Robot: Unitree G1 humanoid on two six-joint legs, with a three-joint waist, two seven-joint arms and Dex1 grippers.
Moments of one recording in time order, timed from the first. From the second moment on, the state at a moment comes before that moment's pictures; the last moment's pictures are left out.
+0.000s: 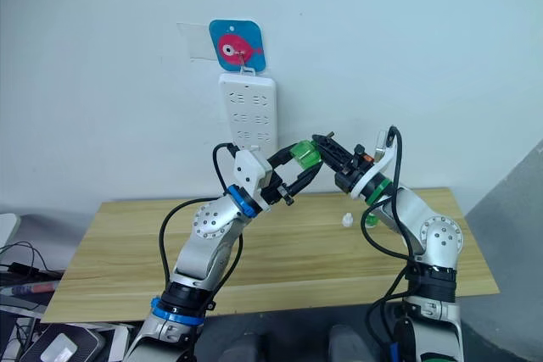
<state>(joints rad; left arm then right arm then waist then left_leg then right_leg) -0.39 0.11 -0.17 0.01 -0.15 -0.07 -0.60 -0.48 -0.12 -0.30 -0.05 1.63 0.96 -0.12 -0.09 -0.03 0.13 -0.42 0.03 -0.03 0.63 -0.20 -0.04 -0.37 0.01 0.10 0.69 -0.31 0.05</state>
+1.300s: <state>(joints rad) -0.43 0.31 -0.08 -0.06 -0.57 0.46 -0.85 -0.38 -0.62 -0.17 -0.13 1.40 1.10 0.23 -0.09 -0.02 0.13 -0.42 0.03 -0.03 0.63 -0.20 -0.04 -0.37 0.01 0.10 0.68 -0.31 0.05</state>
